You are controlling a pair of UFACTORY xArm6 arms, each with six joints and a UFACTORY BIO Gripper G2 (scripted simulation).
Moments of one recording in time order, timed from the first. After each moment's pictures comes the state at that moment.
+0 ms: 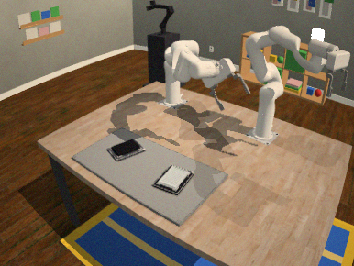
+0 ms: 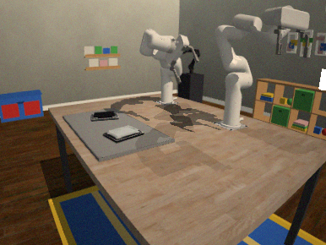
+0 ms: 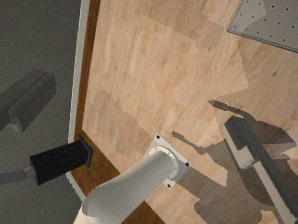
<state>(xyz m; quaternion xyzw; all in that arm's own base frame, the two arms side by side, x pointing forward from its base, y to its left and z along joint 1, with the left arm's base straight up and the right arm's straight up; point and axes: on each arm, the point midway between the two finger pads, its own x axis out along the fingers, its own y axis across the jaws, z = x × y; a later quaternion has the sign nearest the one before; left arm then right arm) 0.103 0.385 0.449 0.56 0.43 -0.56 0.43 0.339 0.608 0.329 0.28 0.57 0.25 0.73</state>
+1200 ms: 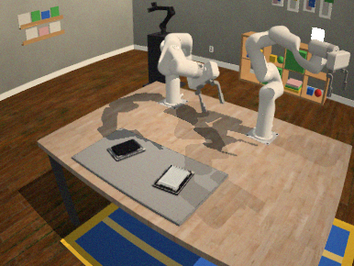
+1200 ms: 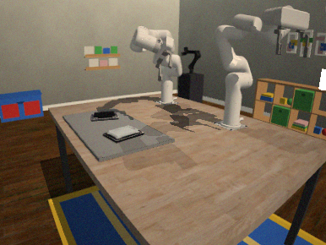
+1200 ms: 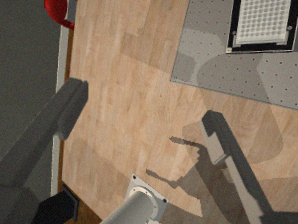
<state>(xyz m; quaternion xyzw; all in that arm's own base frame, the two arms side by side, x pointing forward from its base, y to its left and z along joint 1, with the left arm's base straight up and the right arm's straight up) 0.103 0.385 0.449 0.56 0.43 -0.56 0.43 0.429 0.551 0.319 0.30 0.49 0.16 0.80</state>
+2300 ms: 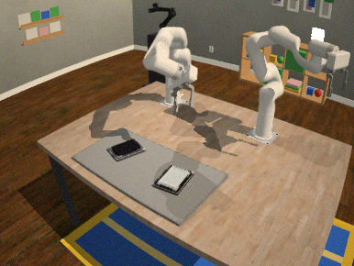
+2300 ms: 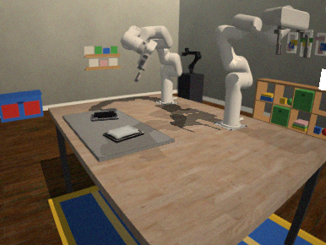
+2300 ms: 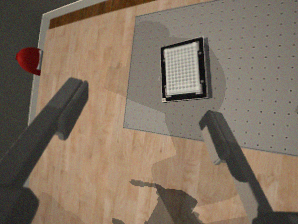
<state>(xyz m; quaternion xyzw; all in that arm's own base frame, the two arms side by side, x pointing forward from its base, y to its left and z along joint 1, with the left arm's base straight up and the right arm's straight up) 0.103 0.385 0.449 0.56 0.43 -0.56 0.43 0.512 0.458 0.306 0.30 0.40 0.08 0.87</state>
